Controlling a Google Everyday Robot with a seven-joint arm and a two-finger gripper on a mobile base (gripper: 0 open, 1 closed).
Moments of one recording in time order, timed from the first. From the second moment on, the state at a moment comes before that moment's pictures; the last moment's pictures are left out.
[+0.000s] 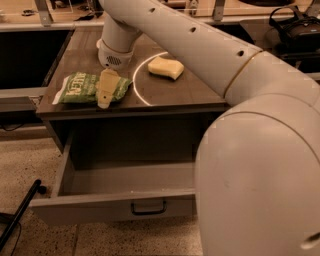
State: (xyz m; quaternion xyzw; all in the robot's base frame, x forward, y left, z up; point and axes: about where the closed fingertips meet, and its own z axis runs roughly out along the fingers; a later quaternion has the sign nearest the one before) arm 0.675 0.143 0.860 -0.69 0.69 0.07 0.21
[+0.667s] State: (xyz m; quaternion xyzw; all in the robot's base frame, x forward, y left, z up) arm 0.684 0.186 0.834 -0.71 0.67 0.09 0.18
